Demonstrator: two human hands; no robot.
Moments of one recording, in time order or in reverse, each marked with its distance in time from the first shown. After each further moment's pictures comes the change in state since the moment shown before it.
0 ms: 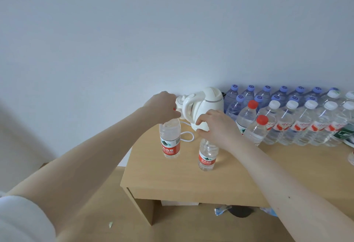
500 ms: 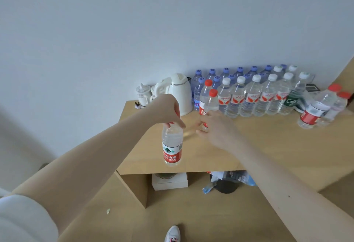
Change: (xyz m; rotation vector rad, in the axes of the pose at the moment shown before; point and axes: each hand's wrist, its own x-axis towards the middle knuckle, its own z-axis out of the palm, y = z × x) left_hand -0.103 0.146 0.031 -0.189 -0.153 0.012; right_hand -0.170 0.071 -0.024 0.076 0.024 0.051
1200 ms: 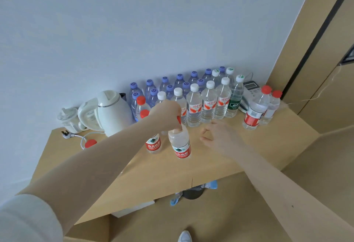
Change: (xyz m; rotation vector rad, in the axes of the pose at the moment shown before) left_hand 0.166 0.171 0.079 0.276 -0.023 0.257; right_hand -0.005 0.214 -0.030 0.056 -0.047 0.337
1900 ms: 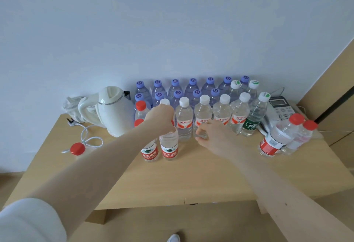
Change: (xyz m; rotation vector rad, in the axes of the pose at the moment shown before) left_hand 0.081 -0.013 0.010 0.086 -0.024 -0.244; right_hand 0.118 0.039 -0.006 0.041 -0.107 -0.229
